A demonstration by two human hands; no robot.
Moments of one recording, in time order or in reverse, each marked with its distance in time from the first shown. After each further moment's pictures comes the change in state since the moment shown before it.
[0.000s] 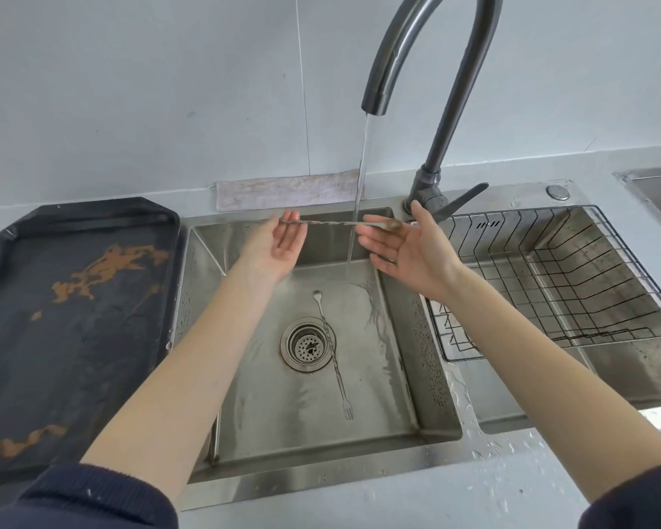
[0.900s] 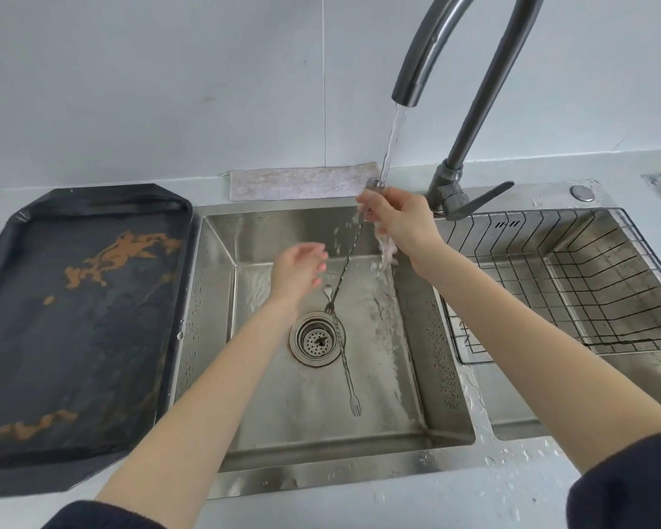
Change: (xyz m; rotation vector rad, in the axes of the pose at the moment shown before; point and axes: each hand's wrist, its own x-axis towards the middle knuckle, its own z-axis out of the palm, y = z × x) left_hand -0.003 -0.032 -0.041 1.034 -0.016 0.230; right_hand 0.027 -0.005 0.045 -0.691 0.327 -0.350
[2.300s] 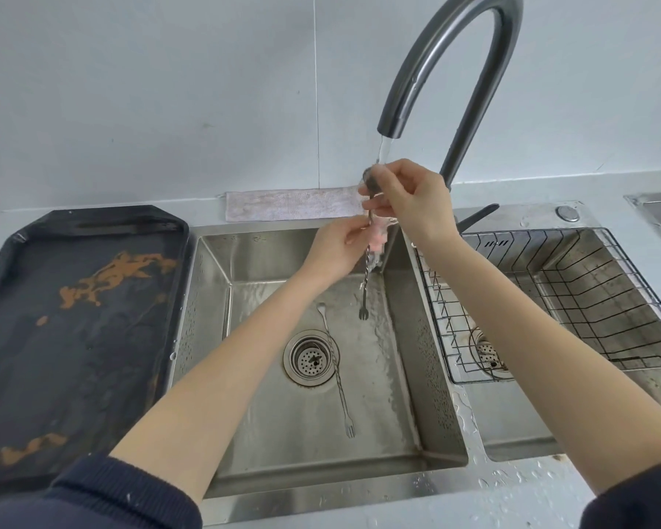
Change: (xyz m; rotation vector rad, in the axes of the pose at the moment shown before) left_hand 0.006 0.058 0.040 0.396 -0.199 0.513; right_hand -0.005 -0.041 -0.025 0.087 0.056 -0.243
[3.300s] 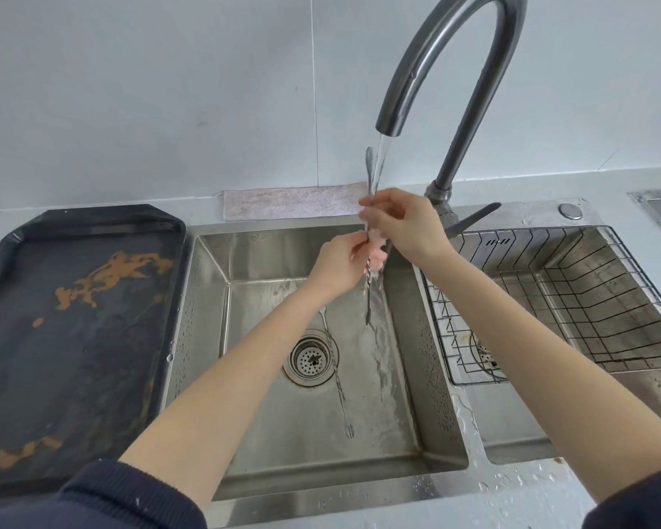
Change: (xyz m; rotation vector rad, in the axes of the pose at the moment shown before) left_hand 0.002 -0.017 0.016 0.064 -0.032 -0.072; right_hand 0.004 0.032 0.000 -0.179 -0.099 0.065
